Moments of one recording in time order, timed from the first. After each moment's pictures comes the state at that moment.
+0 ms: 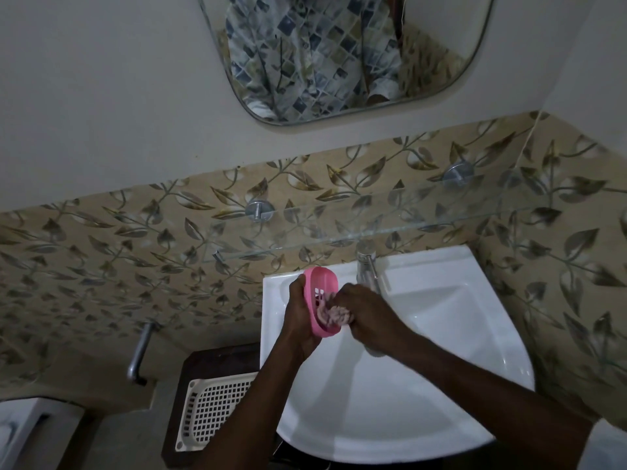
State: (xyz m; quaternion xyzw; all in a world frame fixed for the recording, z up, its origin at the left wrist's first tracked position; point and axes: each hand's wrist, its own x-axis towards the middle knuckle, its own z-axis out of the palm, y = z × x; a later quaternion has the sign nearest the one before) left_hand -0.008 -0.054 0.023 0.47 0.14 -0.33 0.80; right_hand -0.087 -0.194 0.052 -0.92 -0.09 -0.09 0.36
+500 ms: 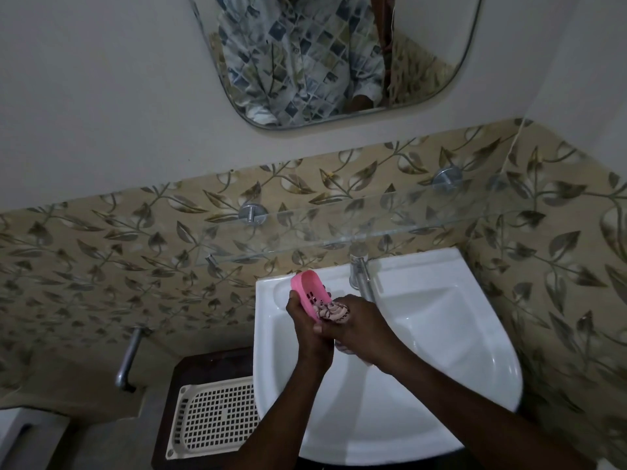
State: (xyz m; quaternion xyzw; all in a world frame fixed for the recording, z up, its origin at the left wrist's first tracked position) left_hand -0.038 -0.078 0.004 0.49 0.11 -0.22 0.84; right_hand -0.102 -0.175 0.072 -0.82 0.09 -0.01 0.56
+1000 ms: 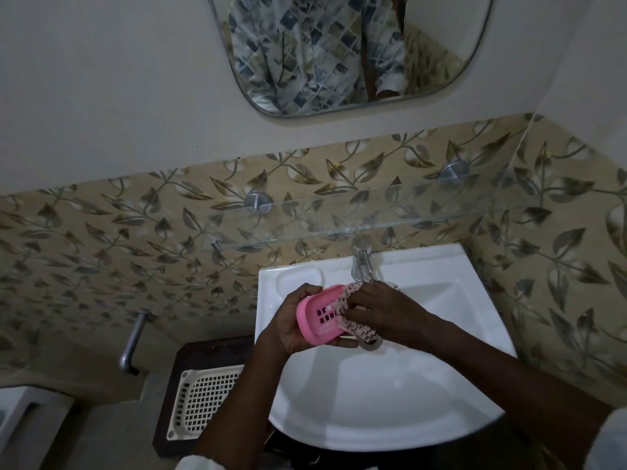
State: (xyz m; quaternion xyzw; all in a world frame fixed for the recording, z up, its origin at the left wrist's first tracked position) left_hand -0.013 -0.032 0.021 0.34 0.06 -0.61 0.72; right_hand -0.094 -0.250 0.032 -0.93 -0.32 -0.15 0.06
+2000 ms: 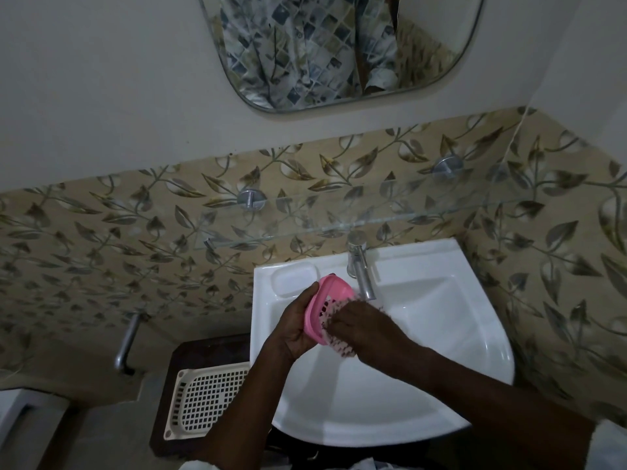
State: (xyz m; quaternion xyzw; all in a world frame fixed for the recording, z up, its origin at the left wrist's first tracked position) left_hand -0.025 -0.038 -0.007 0.40 0.09 -0.47 0.78; right_hand -0.114 -0.214 0.009 -0.94 -0.24 -0.19 0.15
